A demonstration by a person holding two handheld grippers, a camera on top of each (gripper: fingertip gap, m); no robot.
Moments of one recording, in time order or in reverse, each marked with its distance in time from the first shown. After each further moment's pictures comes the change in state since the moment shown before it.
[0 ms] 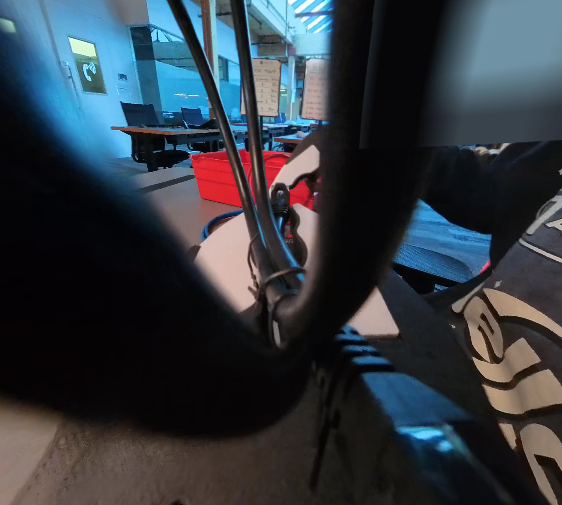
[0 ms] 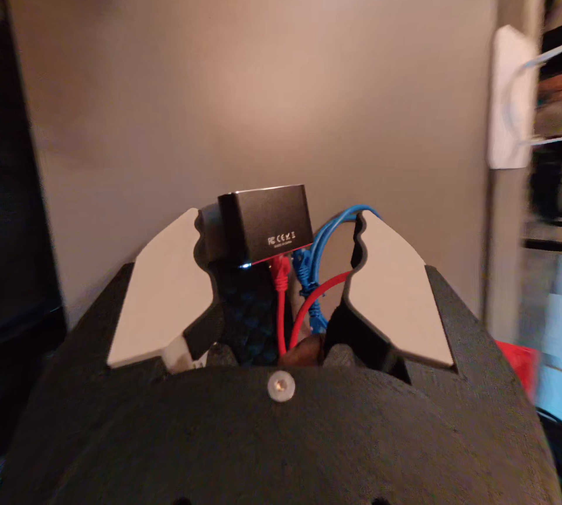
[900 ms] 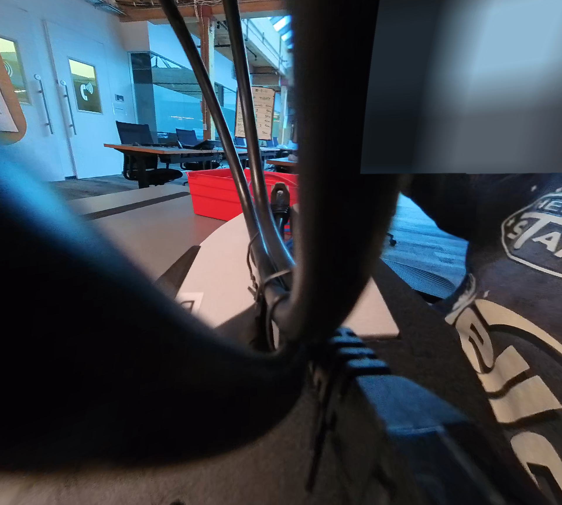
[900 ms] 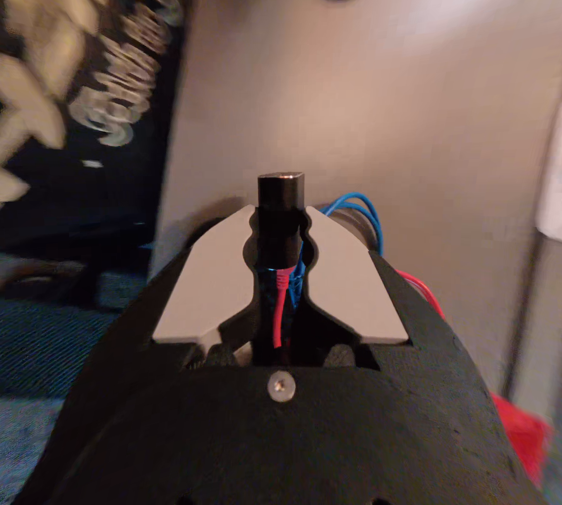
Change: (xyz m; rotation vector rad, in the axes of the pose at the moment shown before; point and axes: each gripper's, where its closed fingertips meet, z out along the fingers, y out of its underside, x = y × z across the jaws) left arm 0.000 -0.009 -0.007 0.088 0.024 -0.040; right arm -0.023 0.002 -0.056 0.090 -0.238 -0.162
